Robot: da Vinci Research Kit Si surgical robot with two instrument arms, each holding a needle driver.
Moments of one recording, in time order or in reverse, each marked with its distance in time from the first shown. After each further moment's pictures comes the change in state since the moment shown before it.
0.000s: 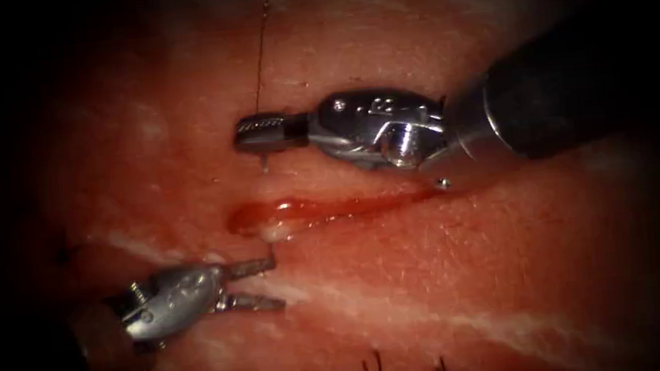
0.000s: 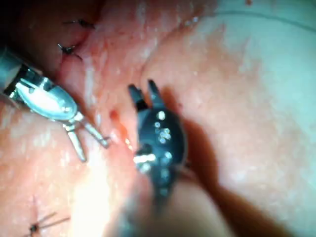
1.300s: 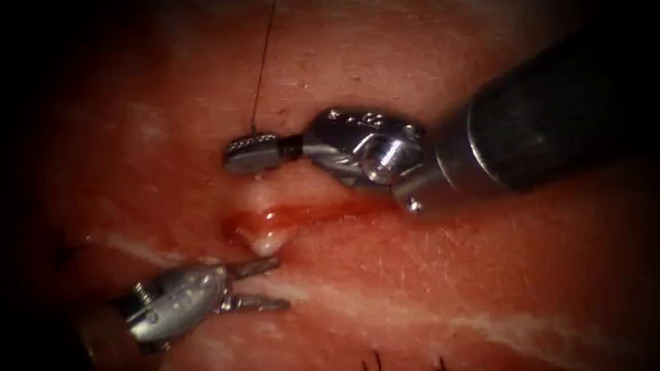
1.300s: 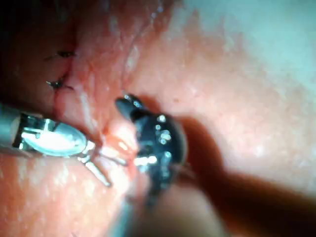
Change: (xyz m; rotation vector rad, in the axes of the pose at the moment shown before) right arm 0.000 -0.003 0.000 0.220 0.000 0.394; left arm 0.000 0.000 0.000 0.004 0.008 -0.002
